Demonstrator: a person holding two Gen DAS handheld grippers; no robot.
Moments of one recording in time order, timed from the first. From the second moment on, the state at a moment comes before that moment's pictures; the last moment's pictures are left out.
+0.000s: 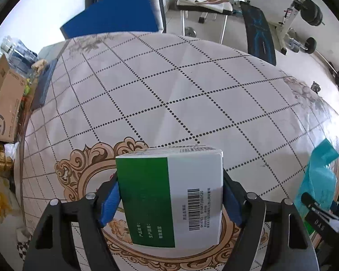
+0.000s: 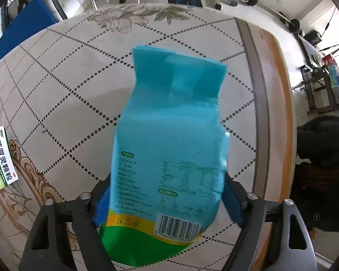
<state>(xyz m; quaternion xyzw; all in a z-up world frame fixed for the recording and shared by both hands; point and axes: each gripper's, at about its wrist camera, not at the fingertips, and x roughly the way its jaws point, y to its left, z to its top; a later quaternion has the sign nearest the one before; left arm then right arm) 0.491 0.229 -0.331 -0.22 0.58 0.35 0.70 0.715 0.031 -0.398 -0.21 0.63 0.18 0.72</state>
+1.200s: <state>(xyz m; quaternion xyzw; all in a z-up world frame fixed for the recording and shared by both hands) 0.112 0.035 -0.238 -0.19 0.51 0.31 0.78 0.281 -0.162 -0.294 -0.09 0.59 0.30 0.74</state>
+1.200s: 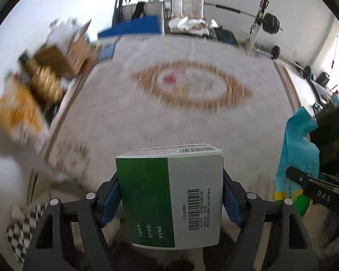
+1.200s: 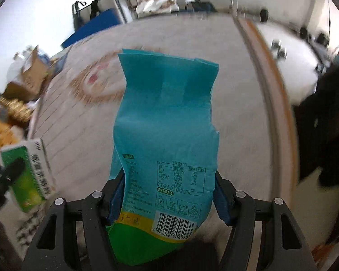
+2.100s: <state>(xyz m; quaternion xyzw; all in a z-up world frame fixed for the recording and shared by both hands) -0.009 0.024 -0.766 -0.47 0.65 0.19 0.57 0.140 -0.191 -0.822 -0.16 0.80 0.25 0.53</state>
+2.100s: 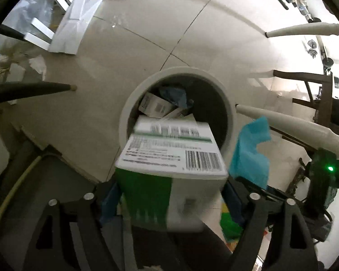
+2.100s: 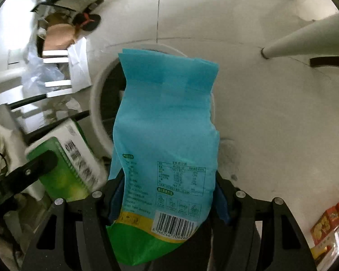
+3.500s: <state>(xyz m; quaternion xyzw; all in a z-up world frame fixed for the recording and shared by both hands) 0.005 -0.044 -0.286 -0.19 0.63 0.11 0.74 0.107 -0.283 -0.269 -0.07 0.70 0.27 0.65</state>
